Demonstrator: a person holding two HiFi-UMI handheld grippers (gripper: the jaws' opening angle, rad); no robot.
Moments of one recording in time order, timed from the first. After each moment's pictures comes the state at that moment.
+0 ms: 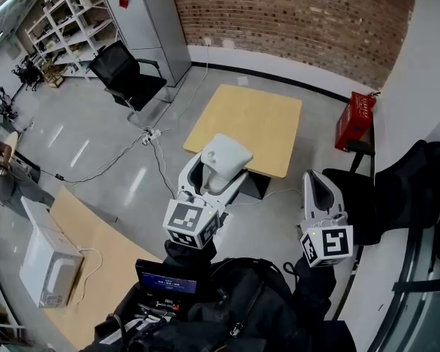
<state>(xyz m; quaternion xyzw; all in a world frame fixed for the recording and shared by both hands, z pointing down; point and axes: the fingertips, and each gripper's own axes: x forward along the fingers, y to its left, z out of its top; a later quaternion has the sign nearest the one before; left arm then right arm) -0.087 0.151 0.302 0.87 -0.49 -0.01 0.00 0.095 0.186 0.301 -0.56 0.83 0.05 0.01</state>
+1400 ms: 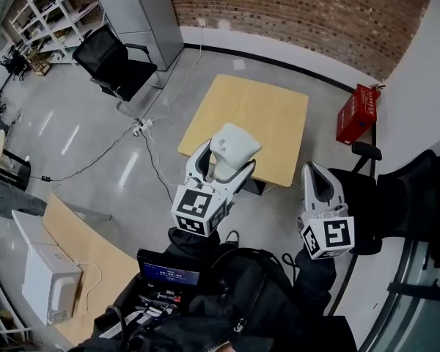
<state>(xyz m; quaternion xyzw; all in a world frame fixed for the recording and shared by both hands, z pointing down) -0.104 -0.003 0.349 0.88 -0.47 0.02 0.04 0.057 0.041 0.332 -0.55 0.83 0.02 -0.03</state>
